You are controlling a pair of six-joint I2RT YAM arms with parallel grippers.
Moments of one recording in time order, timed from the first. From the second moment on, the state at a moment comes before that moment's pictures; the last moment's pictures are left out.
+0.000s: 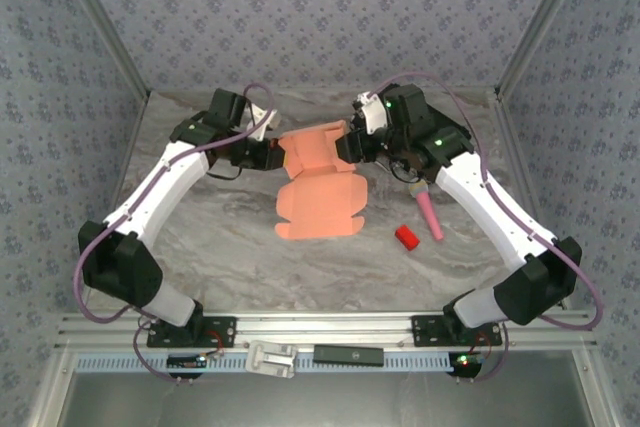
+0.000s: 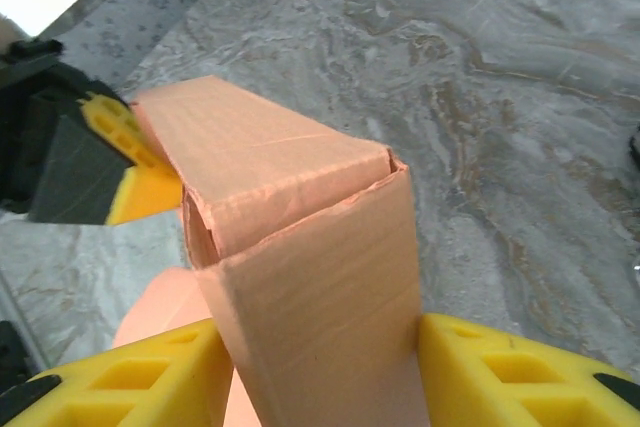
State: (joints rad) left arm -0.40 1.51 1.43 -0.87 0.49 -0.20; right arm 0.52 1.43 1.44 -0.66 -0.32 0.13
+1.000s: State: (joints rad) left arm -0.55 1.50 1.59 -1.00 0.14 -0.32; right arm 0.73 1.54 1.58 -0.77 0.26 0.16
